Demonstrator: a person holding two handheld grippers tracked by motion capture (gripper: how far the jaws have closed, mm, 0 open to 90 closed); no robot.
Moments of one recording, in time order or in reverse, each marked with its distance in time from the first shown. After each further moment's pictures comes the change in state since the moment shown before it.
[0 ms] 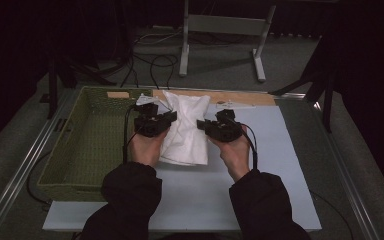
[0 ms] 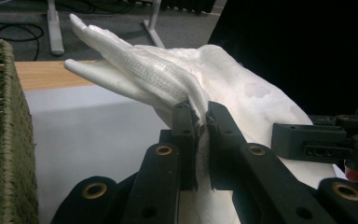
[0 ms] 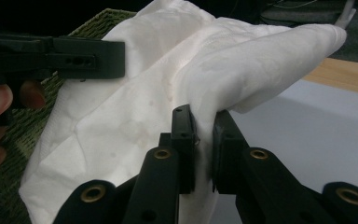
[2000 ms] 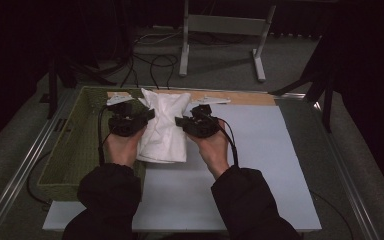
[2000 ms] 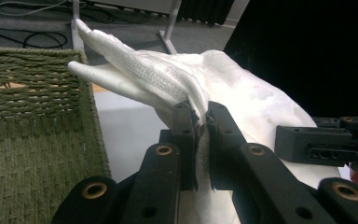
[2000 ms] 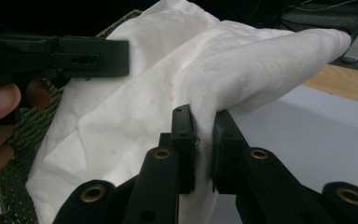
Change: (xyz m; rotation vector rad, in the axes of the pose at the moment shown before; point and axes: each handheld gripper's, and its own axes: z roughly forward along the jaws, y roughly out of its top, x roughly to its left) left arm 0.044 0.000 -0.037 -0.039 0.041 -0.024; right arm 0.042 0.019 0.035 0.011 0.047 -0.042
